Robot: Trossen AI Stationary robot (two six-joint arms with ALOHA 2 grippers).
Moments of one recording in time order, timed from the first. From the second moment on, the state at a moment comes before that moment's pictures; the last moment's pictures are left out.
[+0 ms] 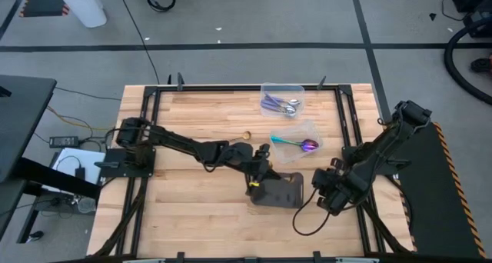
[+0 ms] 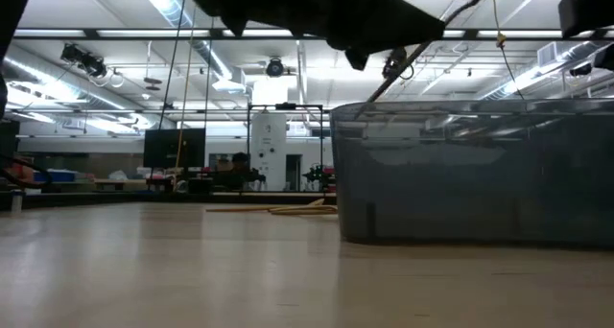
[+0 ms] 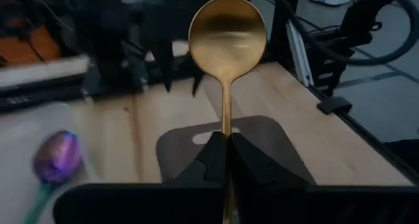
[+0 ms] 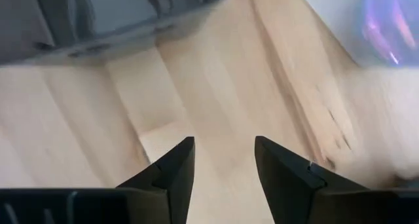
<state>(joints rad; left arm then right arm) -0.13 1.90 1.23 0.38 0.13 0.09 0.79 1.38 0.88 -1.09 0.29 1.23</state>
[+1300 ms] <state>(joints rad) -0.12 2.11 1.42 0.05 0.21 0.18 0.88 1.33 0.88 -1.10 0.42 1.36</state>
